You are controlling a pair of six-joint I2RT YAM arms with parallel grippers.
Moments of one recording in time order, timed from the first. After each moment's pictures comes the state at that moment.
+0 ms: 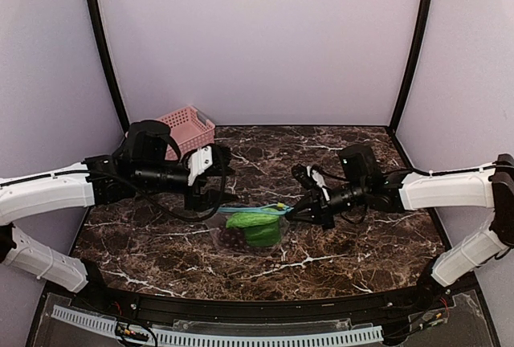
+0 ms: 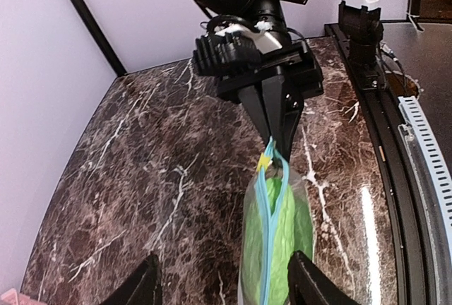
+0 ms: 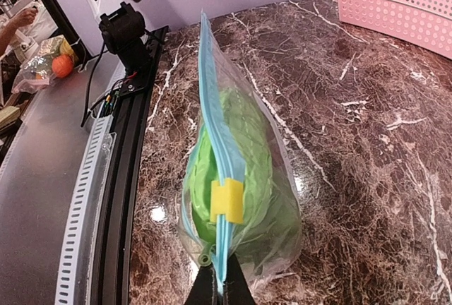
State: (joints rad) left arm -0.85 1.20 0.91 -0.14 0.39 0.49; right arm 0.75 1.41 0.73 0.08 -0.80 -0.17
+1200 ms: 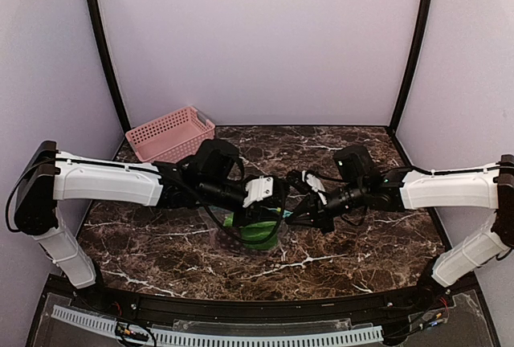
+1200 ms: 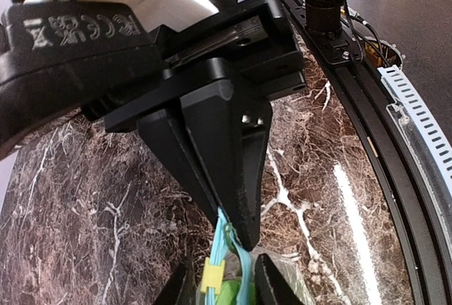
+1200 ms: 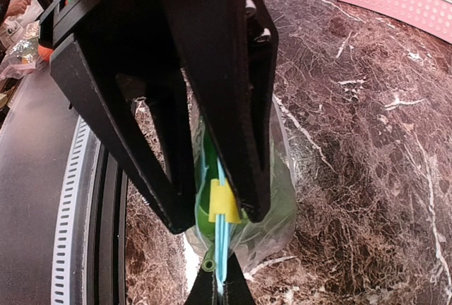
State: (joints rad) left arm -0.99 1.65 1.10 -0.02 0.46 0.58; right arm 0.79 1.40 0.77 -0.07 -0.70 -0.21
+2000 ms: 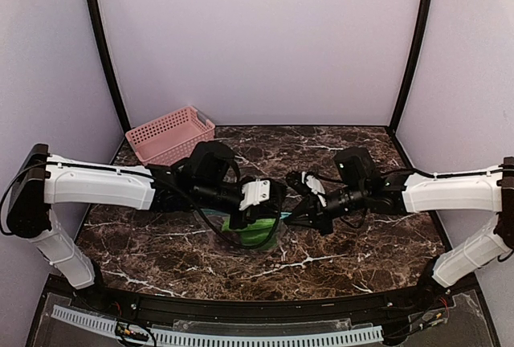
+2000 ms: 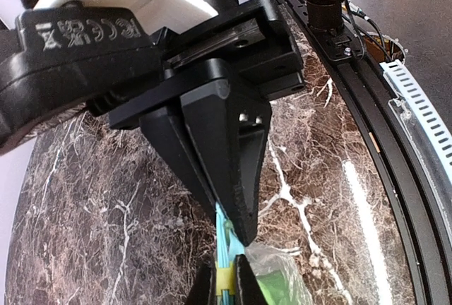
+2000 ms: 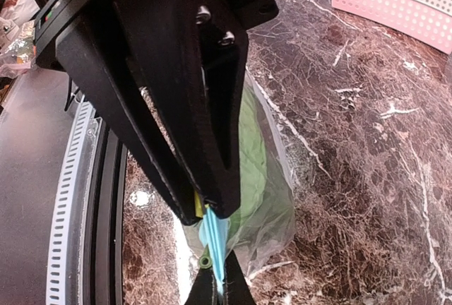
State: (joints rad) left arm -1.00 1.61 1.07 -0.02 0.39 0.59; right arm 0.81 1.37 0.76 -0.05 -0.65 -0.21
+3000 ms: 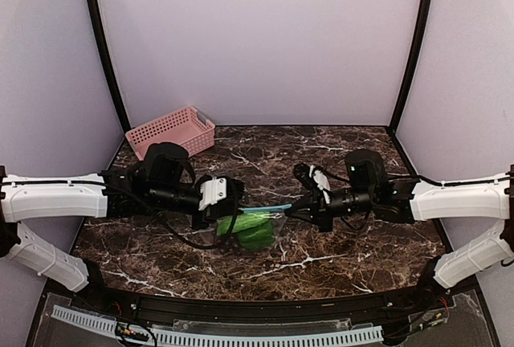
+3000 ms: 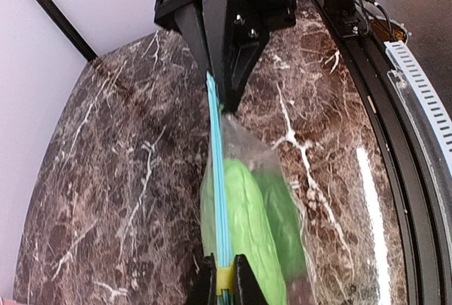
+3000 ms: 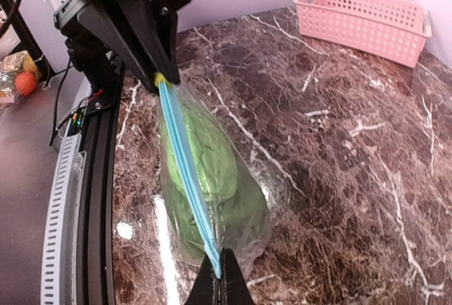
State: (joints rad) left arm -0.92 1.29 0.83 -0.11 0.34 0.59; right arm 0.82 1.30 0.67 0.14 -0.56 -0.10
